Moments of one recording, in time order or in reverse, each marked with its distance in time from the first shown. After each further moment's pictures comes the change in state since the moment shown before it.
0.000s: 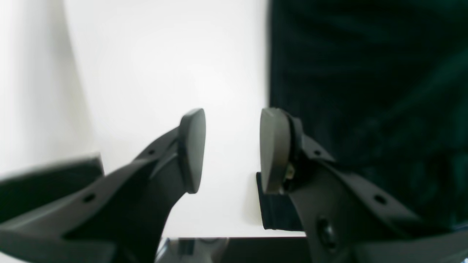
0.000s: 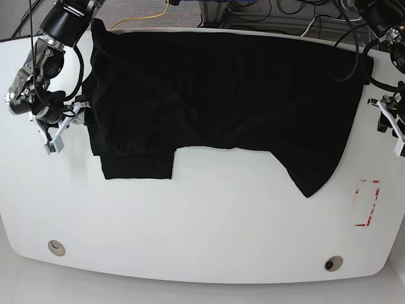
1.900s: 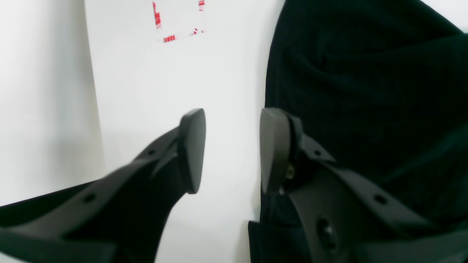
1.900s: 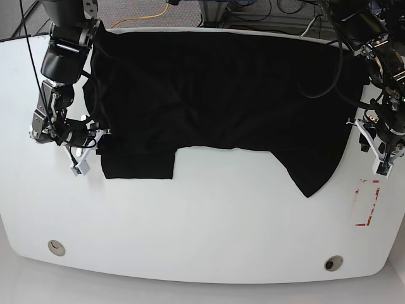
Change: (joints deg) left arm -5.6 8.7 7.3 0.1 18.4 0.0 -8.5; right arm 14.8 3.5 -15.6 -31.5 -0.2 0.3 15.9
